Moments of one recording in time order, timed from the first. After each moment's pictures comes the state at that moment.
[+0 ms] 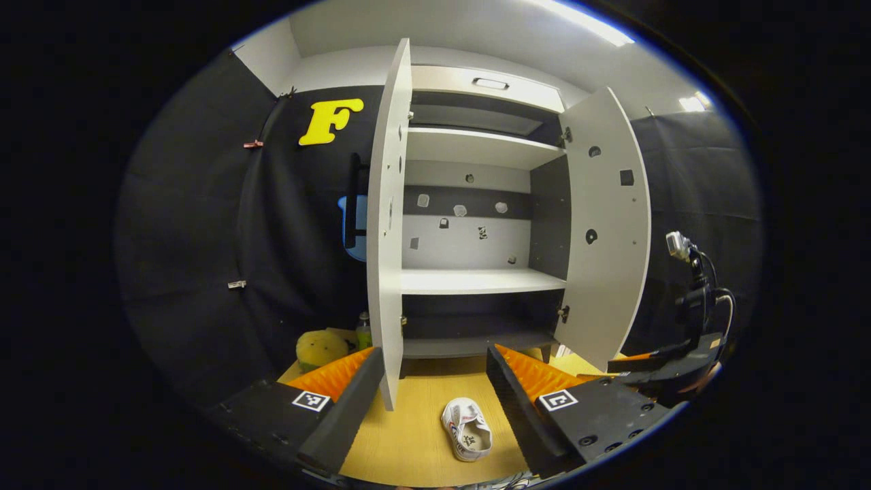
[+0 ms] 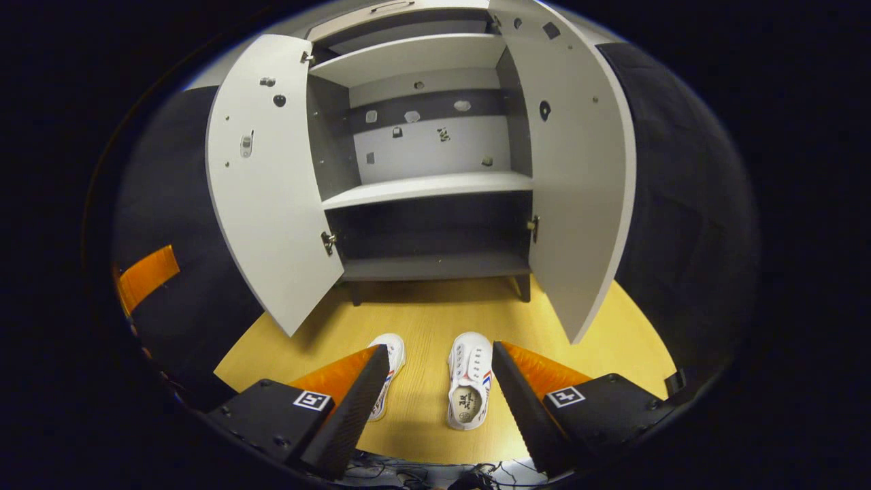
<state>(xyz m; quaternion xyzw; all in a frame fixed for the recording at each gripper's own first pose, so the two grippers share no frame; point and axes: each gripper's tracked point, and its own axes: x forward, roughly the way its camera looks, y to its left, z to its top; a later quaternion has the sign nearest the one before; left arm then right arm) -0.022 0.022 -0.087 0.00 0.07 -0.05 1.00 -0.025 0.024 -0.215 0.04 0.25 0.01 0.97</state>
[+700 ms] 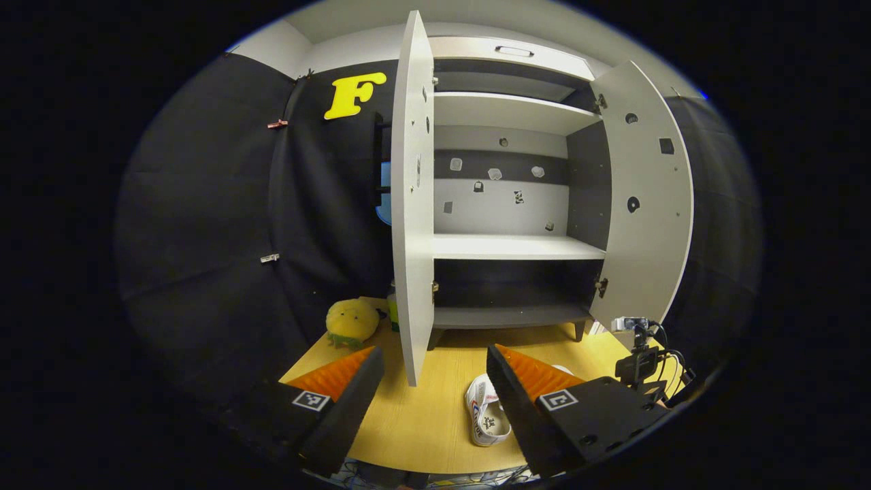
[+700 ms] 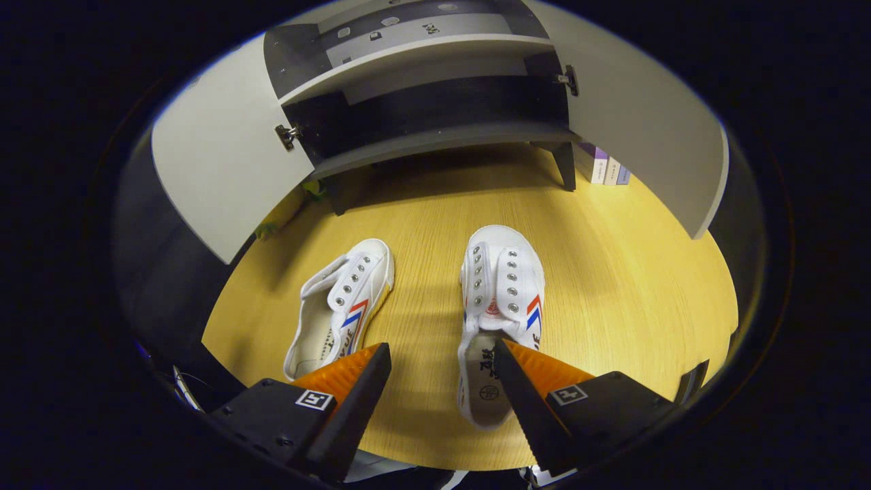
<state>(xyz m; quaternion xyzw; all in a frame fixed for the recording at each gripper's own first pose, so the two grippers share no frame) -0.014 0.034 -0.124 0.01 0.15 0.03 0.99 0.007 0.027 -0.406 0.08 0.41 0.03 0.91</state>
